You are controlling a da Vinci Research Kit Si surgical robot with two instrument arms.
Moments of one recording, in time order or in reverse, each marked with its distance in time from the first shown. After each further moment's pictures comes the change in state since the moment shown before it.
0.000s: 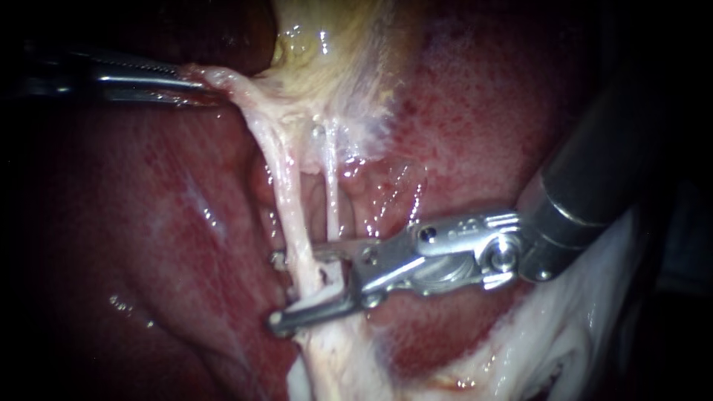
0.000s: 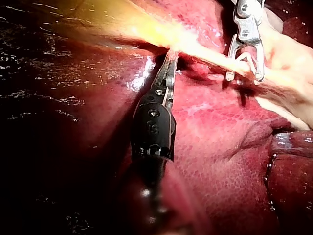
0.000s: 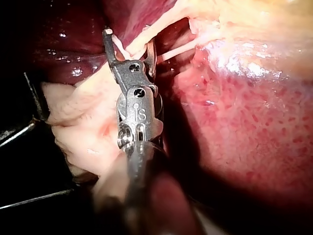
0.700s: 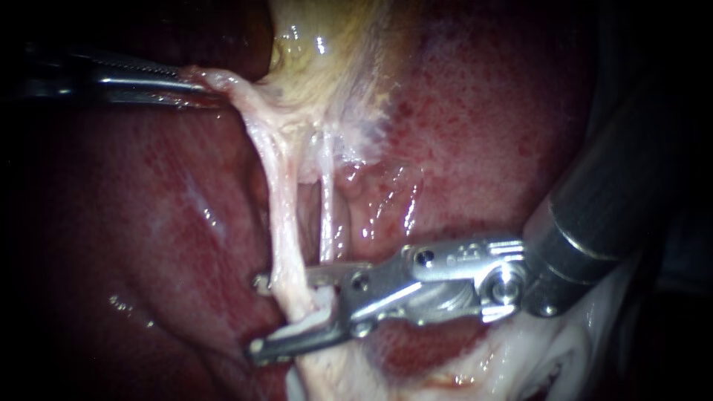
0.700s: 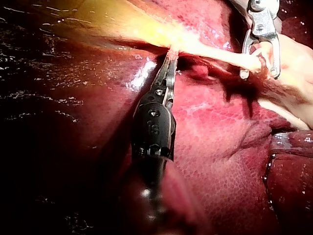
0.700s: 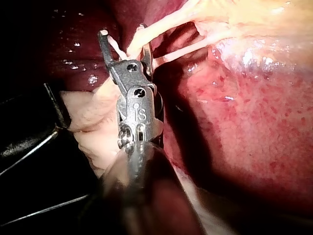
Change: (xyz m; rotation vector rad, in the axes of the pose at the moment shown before) right arm 0.003 -0.004 0.000 0.025 0.003 0.043; left arm 0.000 0.000 0.000 0.001 -0.001 0.000
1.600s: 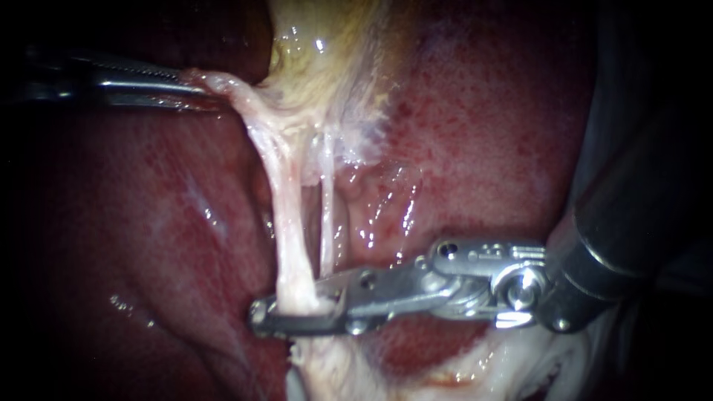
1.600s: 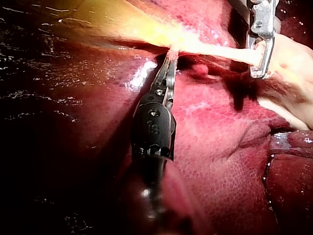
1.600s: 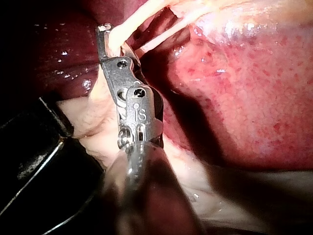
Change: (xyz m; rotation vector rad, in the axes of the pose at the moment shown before) right arm -0.001 0.000 -0.001 0.081 -0.025 0.137; left arm 0.000 0.000 0.000 0.001 0.000 0.000
